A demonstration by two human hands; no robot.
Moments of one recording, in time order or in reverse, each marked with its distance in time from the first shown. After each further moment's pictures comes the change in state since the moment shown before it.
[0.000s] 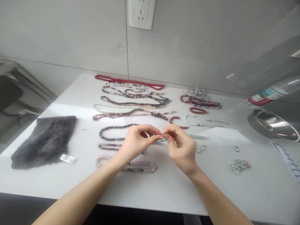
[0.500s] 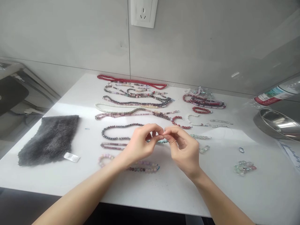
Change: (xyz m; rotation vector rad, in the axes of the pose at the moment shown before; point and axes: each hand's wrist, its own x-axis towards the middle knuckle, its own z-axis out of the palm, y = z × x) left_hand -0.001 -0.006 0.004 0.217 -0.036 0.318; right_hand -0.004 -0.004 0.003 0.060 0.003 0.023
